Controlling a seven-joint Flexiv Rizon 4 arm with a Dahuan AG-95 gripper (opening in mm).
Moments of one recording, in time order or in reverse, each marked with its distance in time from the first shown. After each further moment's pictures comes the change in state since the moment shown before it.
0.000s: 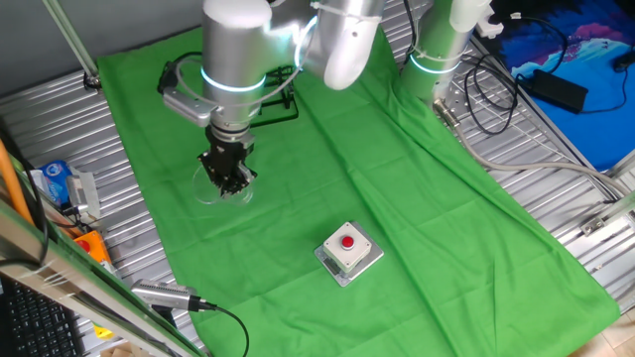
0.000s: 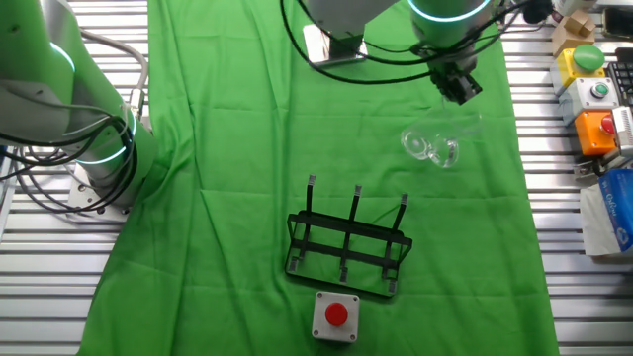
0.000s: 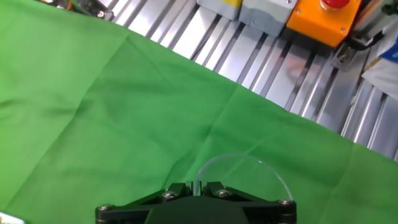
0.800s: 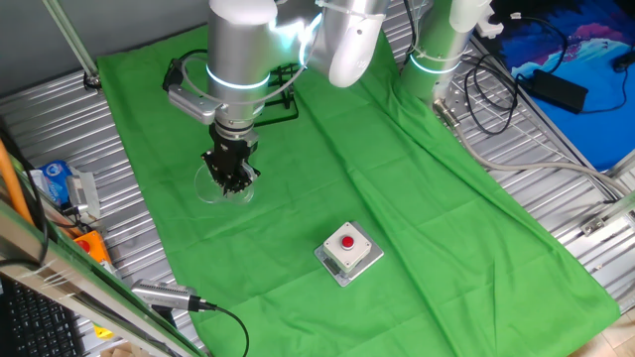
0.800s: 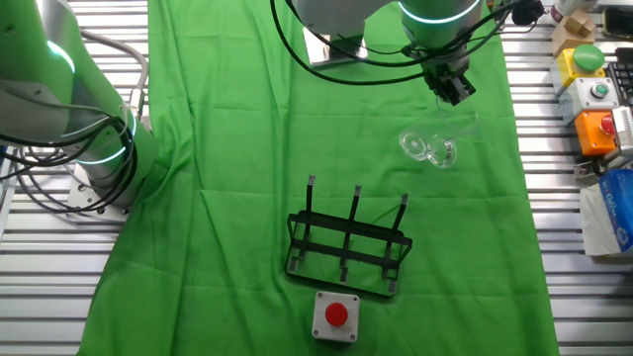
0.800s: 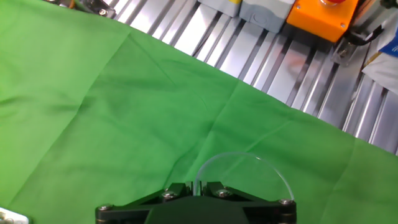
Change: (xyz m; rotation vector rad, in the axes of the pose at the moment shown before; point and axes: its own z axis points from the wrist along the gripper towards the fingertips) arm 0.005 0.001 0.001 -0.004 0.011 -0.006
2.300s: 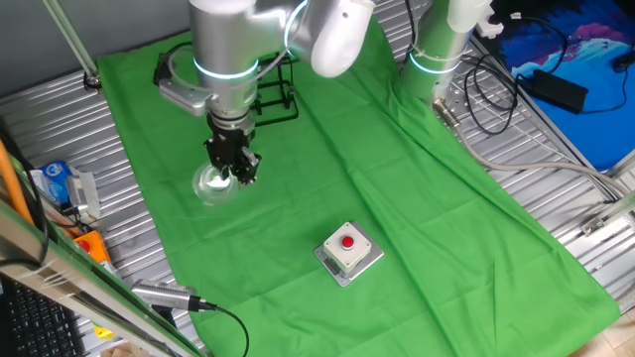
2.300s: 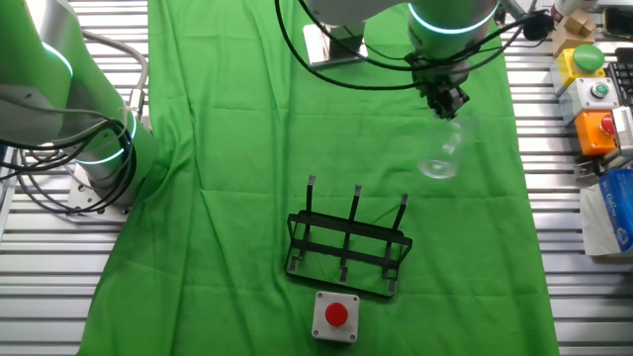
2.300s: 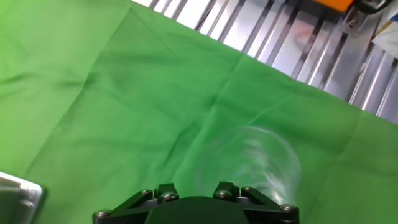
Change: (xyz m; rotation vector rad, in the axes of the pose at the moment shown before) arm 0.028 -0.010 -0.009 -0.052 0.071 -0.025
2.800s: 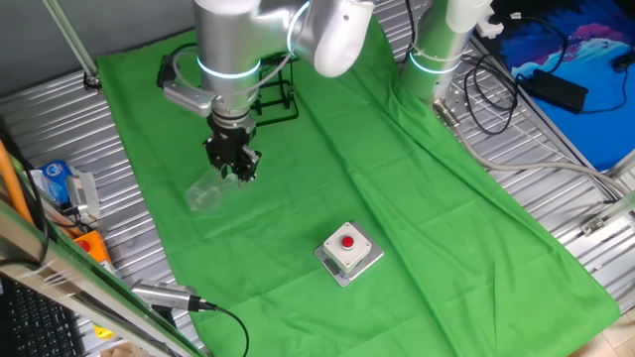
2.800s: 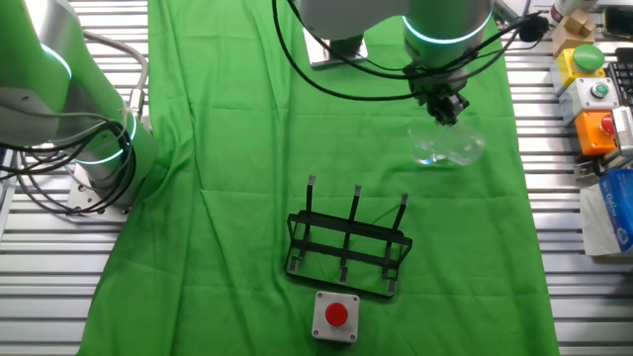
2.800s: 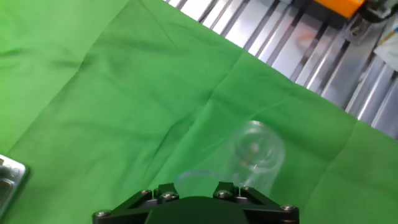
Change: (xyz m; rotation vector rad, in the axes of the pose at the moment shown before) arm -0.004 -0.007 0.009 0.017 0.003 -0.072
